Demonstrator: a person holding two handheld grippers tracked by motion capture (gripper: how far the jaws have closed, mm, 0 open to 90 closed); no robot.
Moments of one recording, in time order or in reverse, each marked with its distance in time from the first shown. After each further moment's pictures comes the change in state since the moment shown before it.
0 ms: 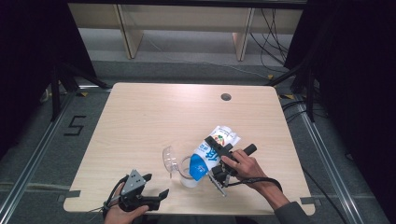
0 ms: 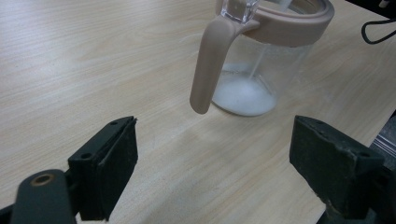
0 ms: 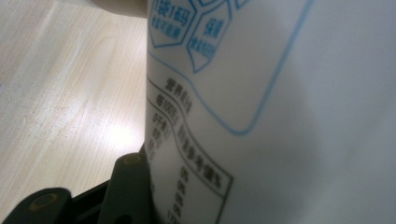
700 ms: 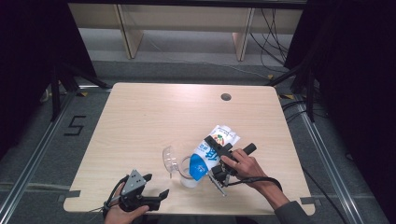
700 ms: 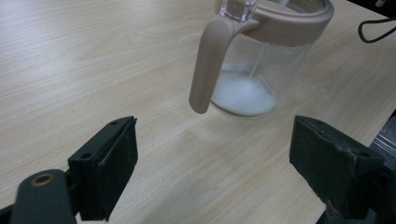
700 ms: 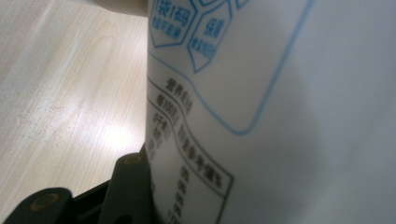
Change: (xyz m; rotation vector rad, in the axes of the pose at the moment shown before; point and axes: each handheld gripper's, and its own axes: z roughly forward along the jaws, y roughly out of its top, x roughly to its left) left arm 0.000 0.000 0.000 -0.001 0.000 0.000; right arm -0.005 0.000 0.004 -0.053 -0.031 -0.077
